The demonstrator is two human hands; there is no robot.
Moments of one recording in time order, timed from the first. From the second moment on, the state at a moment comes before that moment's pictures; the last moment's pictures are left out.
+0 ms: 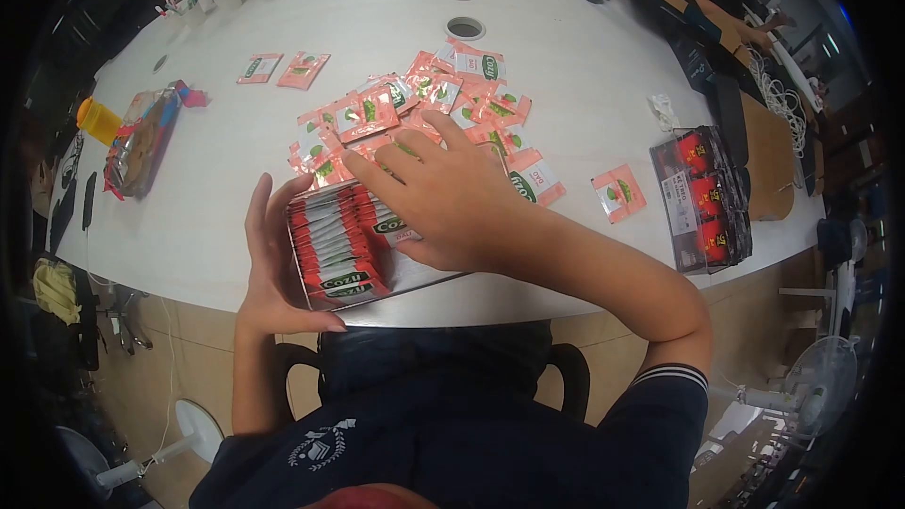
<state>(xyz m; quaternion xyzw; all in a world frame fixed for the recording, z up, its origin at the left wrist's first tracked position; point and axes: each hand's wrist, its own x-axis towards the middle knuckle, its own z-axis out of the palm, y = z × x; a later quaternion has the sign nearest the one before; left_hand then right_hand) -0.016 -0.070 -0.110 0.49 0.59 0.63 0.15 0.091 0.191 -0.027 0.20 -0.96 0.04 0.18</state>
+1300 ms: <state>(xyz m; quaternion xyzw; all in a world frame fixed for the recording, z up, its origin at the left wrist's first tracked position) -0.015 -0.070 -0.110 0.48 0.59 0.63 0.15 0.092 0.191 -0.028 0.20 -0.96 0.04 0.18</state>
